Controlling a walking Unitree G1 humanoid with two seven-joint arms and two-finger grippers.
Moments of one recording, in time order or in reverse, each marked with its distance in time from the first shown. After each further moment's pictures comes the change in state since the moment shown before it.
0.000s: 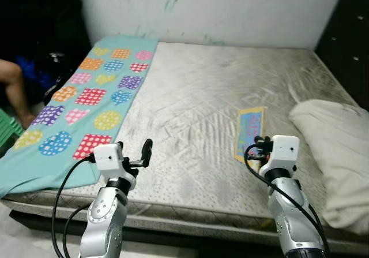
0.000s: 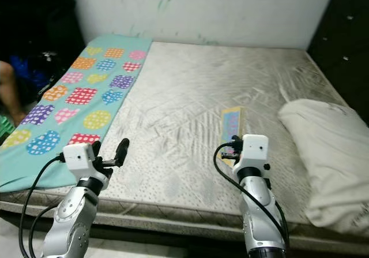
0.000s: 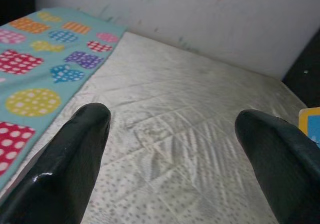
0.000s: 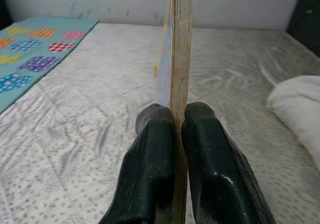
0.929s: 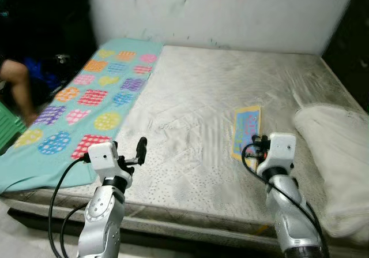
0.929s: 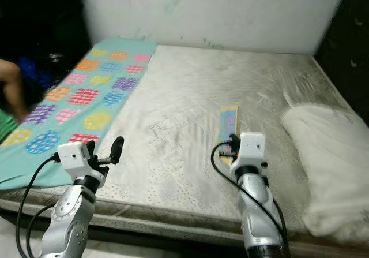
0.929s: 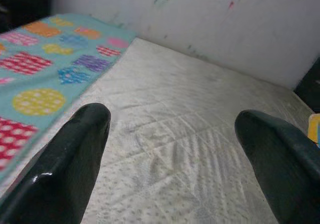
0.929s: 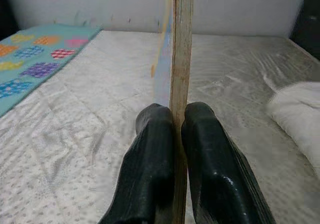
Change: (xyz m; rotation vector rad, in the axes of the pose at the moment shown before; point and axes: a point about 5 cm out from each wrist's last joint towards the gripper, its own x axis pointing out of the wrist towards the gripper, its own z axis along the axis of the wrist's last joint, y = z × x) left arm 0.001 0.006 0.003 -0.020 -0.009 0.053; right arm 0.003 0.003 0.002 -0.005 -0.010 0.013
